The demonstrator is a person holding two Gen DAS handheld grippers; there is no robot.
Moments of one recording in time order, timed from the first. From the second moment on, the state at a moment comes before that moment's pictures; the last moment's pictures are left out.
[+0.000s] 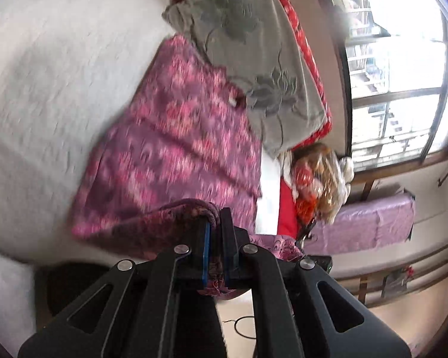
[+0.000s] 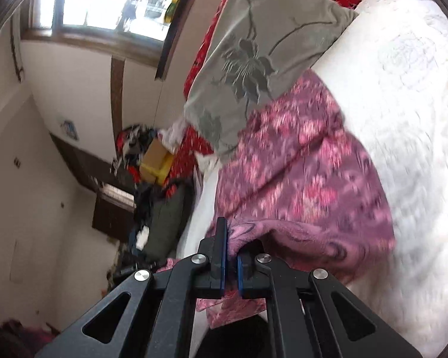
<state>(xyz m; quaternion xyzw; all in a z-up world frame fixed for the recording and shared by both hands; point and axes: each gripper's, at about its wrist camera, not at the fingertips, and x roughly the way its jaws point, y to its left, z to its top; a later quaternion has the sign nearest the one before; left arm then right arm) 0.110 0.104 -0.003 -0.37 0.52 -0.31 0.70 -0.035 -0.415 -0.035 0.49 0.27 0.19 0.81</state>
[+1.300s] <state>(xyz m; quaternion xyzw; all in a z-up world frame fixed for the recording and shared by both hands) 0.360 0.085 -0.020 -0.39 0.51 -0.24 0.73 0.195 -0.502 -0.054 0.46 0.33 -0.05 0.83</state>
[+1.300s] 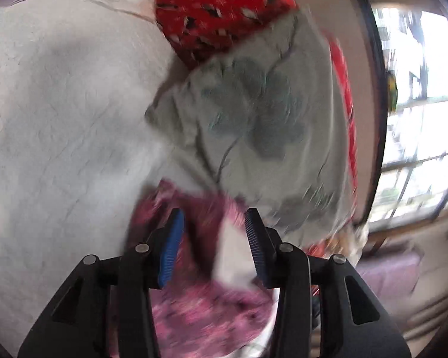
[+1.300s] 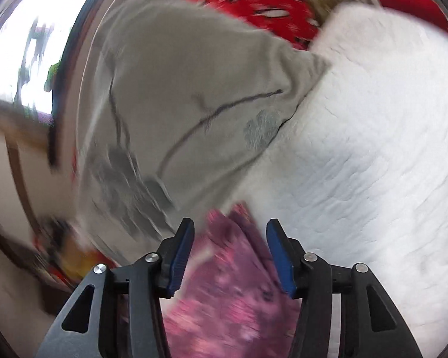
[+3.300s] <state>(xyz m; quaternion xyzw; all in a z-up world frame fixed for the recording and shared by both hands) 0.382 0.011 -0.023 -0.15 0.51 -0.18 0.83 0.223 -0.472 -0.012 0.35 0.27 -0.04 0.90</state>
